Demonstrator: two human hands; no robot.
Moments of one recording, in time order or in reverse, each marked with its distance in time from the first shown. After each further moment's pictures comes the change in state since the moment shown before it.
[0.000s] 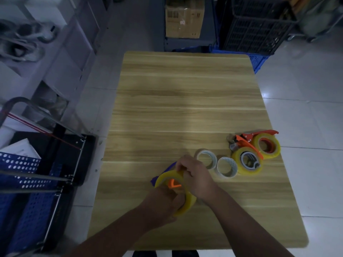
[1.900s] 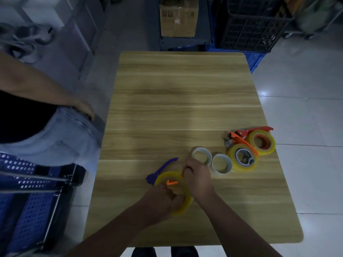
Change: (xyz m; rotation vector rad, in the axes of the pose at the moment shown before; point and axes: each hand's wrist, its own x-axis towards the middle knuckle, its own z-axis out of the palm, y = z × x) left_hand 0.015 0.013 -0.012 -0.099 -0.133 0.038; right_hand -0.022 0.010 0.004 -0.018 0.255 0.273
